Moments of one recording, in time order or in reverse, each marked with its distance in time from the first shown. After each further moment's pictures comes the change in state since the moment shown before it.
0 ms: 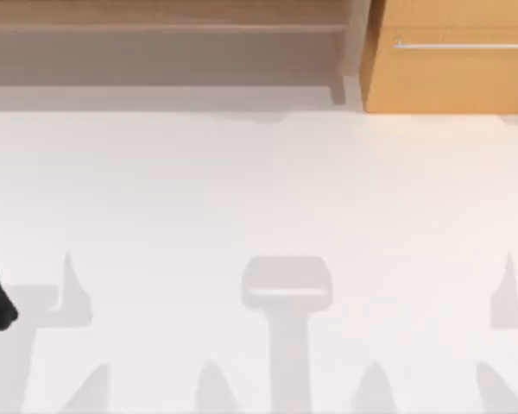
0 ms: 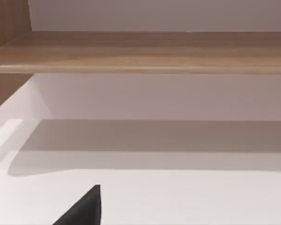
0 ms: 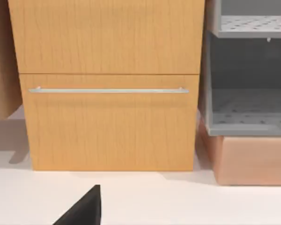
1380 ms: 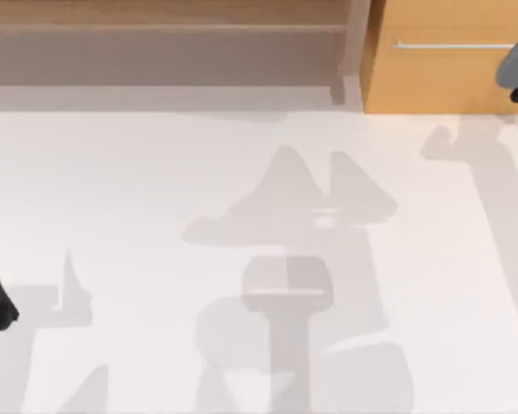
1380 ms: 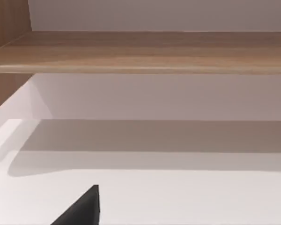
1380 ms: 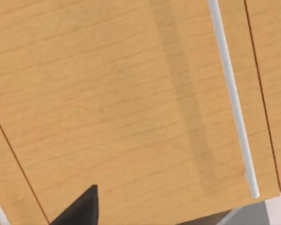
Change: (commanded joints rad) left arm 0.000 0.000 0.000 0.000 0.000 0.000; right arm 0.095 1.669 0.741 0.968 0.092 -1.258
